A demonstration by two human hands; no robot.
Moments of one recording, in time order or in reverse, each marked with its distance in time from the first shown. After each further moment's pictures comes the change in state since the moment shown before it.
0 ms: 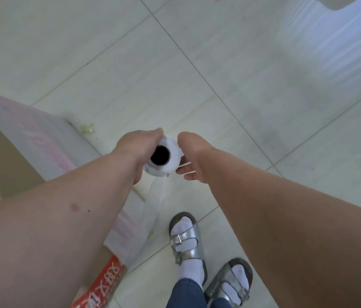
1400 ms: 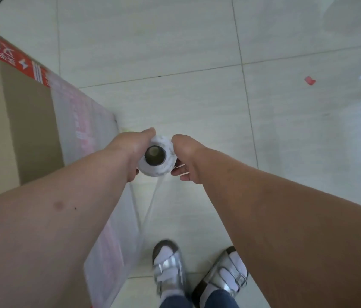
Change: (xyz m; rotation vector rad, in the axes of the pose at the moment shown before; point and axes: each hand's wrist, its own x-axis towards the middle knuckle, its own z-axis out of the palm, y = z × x) left_hand 0.085 0.079 -0.119 -0.443 0.211 -0.269; right_hand 0.055 -0.200 0.077 -0.553 -0.202 -0.007
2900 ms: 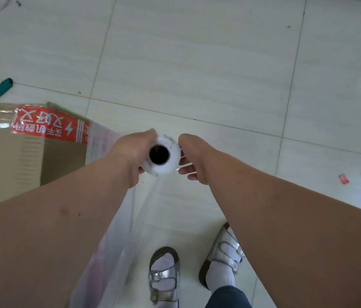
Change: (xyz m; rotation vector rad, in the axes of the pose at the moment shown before) left_hand 0.101 0.140 -0.085 -0.376 0.013 -0.099; right_hand 0.068 -0.222 0.009 -0.259 -0.009 0.024
